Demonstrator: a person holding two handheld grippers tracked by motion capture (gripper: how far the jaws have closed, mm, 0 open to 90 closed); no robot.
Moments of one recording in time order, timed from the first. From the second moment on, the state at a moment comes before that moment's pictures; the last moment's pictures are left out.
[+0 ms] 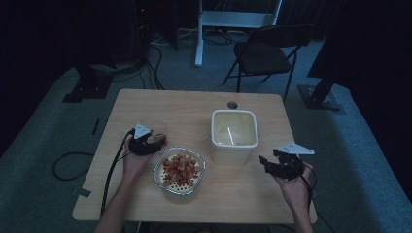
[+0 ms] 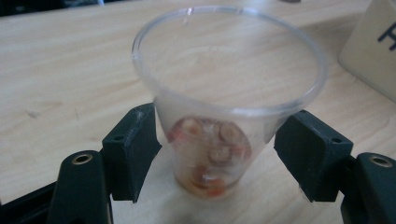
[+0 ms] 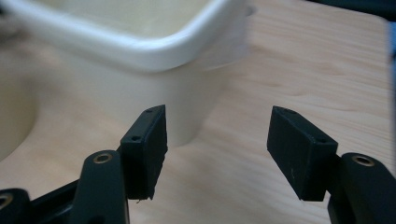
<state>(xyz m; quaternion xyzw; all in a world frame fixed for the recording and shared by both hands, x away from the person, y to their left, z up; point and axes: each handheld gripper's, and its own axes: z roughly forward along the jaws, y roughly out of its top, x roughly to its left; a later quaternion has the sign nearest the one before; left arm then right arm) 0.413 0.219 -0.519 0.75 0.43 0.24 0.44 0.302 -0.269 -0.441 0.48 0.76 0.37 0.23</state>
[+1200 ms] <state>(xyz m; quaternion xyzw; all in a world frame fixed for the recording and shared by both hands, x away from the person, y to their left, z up) 0.415 0.221 -0.509 0.72 0.43 0.27 0.46 0.278 -0.115 -0.497 0.32 0.85 0.41 0.10</state>
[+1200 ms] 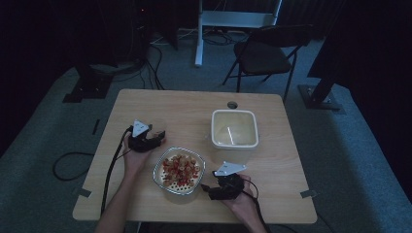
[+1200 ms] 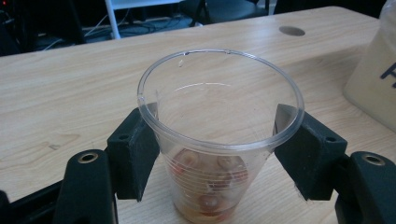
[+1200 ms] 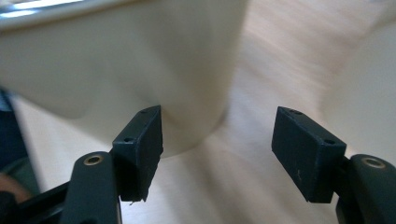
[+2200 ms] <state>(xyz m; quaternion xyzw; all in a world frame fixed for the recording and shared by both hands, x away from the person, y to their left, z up) 0.351 0.285 -0.456 0.72 0.42 0.31 0.46 0.299 -0.071 -0.501 0.33 0.84 0.42 0.09</state>
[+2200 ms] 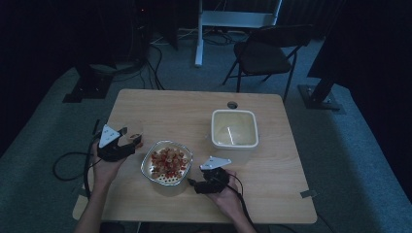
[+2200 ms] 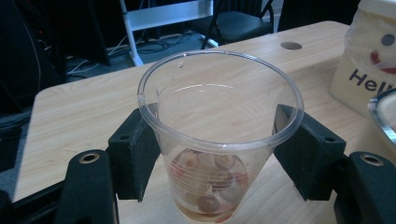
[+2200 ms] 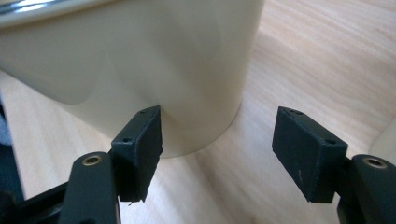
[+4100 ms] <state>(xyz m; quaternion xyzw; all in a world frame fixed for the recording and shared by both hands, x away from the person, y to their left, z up) 0.319 0.272 -0.400 0.76 0.37 0.41 0.33 0.304 -0.202 -0.527 0.46 0.79 0.37 0.17</state>
